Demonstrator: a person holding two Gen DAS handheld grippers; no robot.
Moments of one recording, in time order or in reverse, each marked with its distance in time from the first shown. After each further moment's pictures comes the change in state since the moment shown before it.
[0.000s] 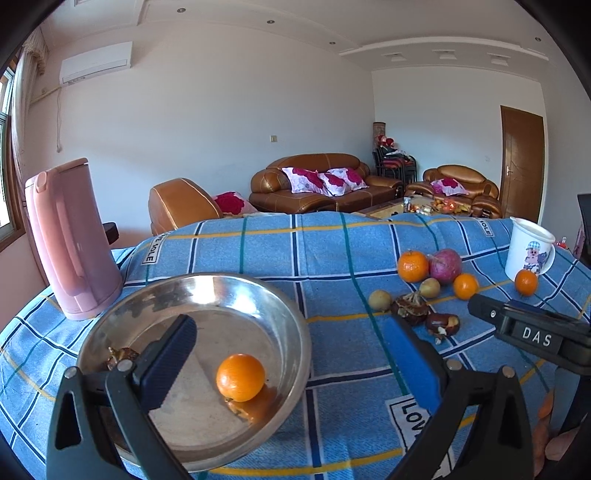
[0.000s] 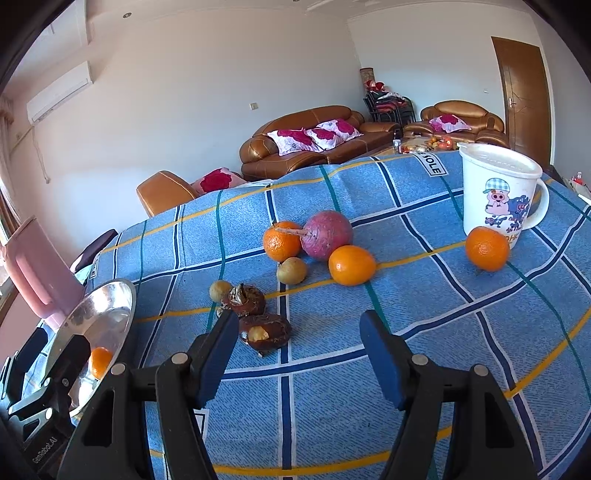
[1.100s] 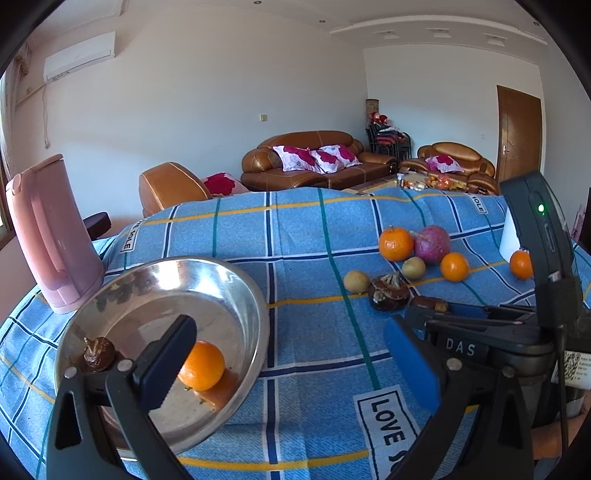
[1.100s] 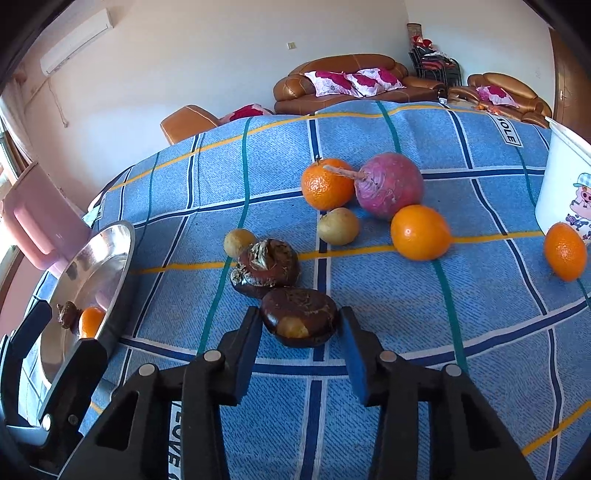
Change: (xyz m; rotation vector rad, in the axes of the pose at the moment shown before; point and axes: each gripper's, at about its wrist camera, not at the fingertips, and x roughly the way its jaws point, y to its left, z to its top) left arm 0.013 -0.032 0.000 0.041 0.088 -0.006; right arm 0.055 0.018 0.003 -0.115 0.245 0.096
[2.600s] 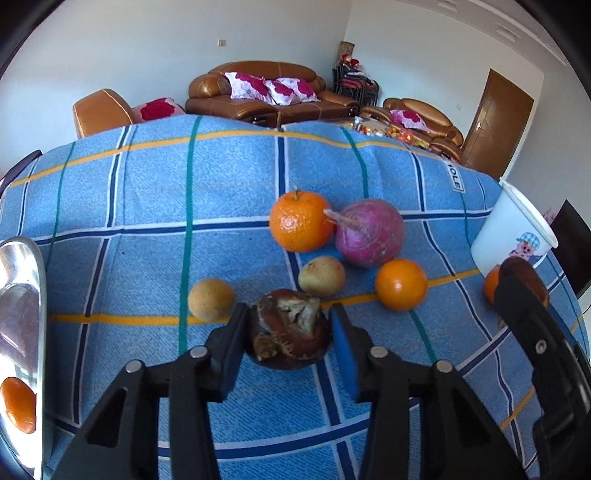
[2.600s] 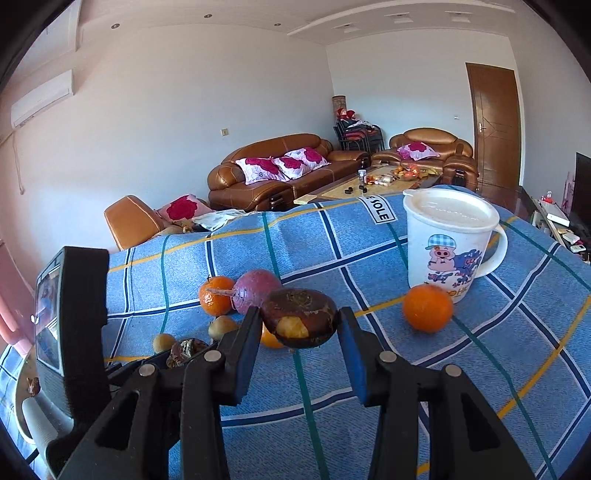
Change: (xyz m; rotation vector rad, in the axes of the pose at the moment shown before) left arm 0.109 -0.086 0.039 -0.089 0.280 -0.246; right arm -0.075 -0.057 0.009 0.125 -0.362 -0.253
